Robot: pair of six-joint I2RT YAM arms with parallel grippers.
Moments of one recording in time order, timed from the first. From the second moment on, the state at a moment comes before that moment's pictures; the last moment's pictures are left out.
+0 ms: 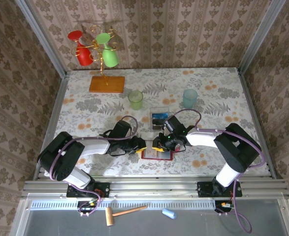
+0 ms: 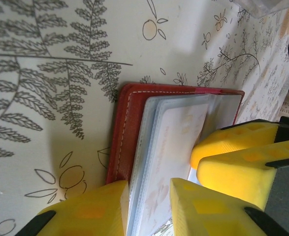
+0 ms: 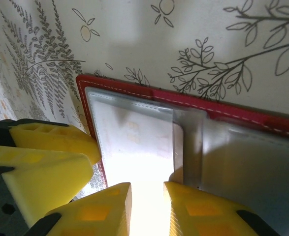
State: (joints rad) left arm -0.71 1.52 0.51 0.12 0.56 -1.03; right arm 0.66 1.65 0.73 -0.10 -0.51 0.98
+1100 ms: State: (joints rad) left arm -0.71 1.51 0.48 0.15 0.56 -1.03; right arm 0.65 1.58 0.73 -0.21 -0.43 0.93
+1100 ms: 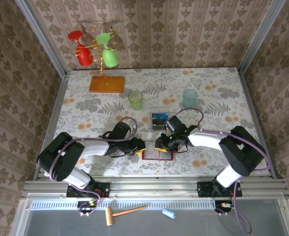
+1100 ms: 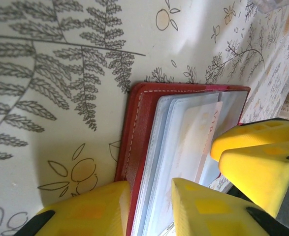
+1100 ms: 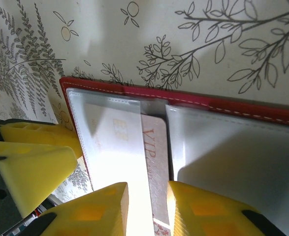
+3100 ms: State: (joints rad) left arm -0.75 1.49 0.54 -0.01 0.54 -0.97; right arm 0.65 1.57 0.68 -0.09 -0.51 0.97
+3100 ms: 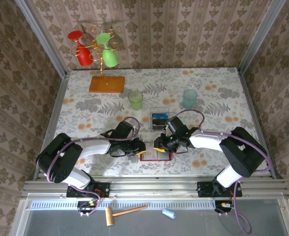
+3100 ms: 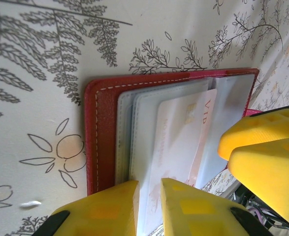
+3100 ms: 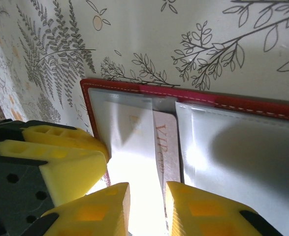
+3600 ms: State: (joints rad) left arm -0.76 1.49 0.58 -0.05 0.54 -0.97; right arm 0.65 1.58 0.68 -0.11 -0.51 0.94
